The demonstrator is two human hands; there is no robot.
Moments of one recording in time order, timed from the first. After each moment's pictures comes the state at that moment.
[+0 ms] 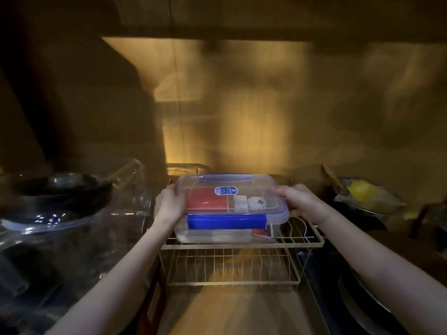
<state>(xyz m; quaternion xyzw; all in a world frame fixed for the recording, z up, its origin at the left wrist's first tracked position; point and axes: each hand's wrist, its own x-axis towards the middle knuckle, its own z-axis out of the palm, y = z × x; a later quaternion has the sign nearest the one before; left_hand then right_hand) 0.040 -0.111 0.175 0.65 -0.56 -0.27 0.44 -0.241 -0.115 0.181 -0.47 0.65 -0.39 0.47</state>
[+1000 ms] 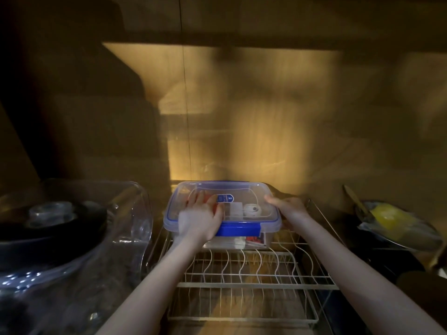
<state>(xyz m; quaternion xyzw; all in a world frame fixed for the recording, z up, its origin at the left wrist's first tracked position) 0.014 -0.180 0.156 0.62 -0.75 0.00 0.21 -0.203 -0.187 0.175 -0.42 0.69 -0.40 0.44</state>
